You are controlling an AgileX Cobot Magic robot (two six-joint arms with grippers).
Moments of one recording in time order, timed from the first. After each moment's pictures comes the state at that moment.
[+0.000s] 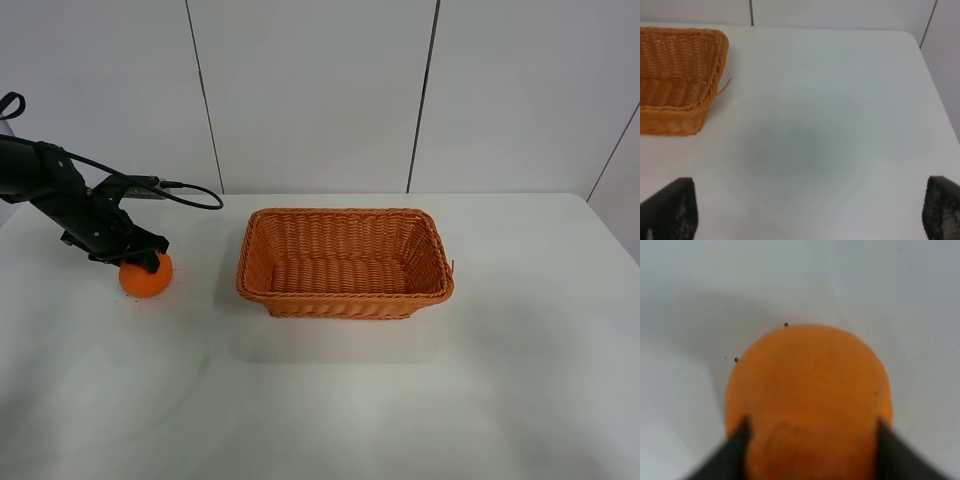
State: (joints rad) left arm 0.02 2.03 -1.25 -0.21 0.43 0.40; right arm 0.00 0.00 -0.50 0.00 1.02 0.01
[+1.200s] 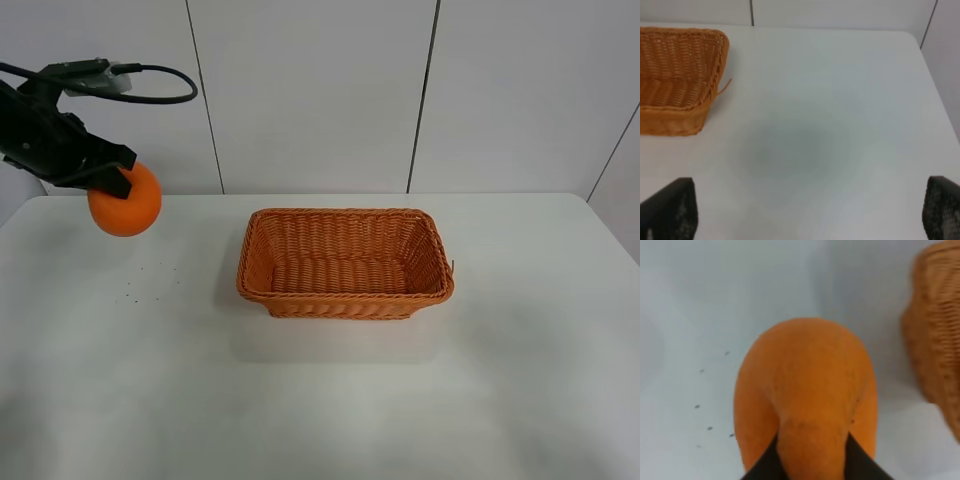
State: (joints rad) left arm -0.04 1.59 -1.25 -0.31 0.68 0.40; right arm 0.00 0.00 -0.50 0.00 1.02 0.01
